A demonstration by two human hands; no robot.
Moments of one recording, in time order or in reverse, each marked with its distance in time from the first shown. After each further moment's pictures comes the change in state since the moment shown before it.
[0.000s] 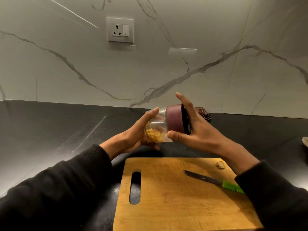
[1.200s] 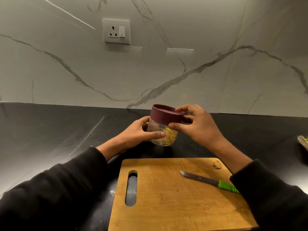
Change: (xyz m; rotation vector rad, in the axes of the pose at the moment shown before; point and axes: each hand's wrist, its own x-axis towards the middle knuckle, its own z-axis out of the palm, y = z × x) left_hand 0.014 -0.011 -0.011 0.402 0.130 0.067; right_hand 0.008 0.005 -0.003 0.023 0.268 0.155
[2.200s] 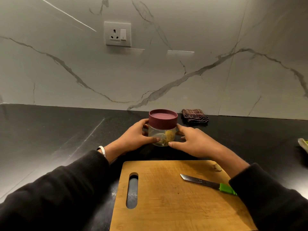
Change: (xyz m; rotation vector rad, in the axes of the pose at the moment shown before) left_hand 0.009 -0.015 -0.003 0.253 0.112 0.003; right_hand -0.004 -0.003 0.009 -0.318 -0.451 0.201
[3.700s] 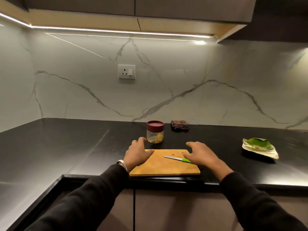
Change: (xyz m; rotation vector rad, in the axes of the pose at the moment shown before) left_hand -0.154 0.108 0.025 0.359 0.149 -0.308; right_hand -0.171 -0.015 -0.037 -0.187 0.101 0.278
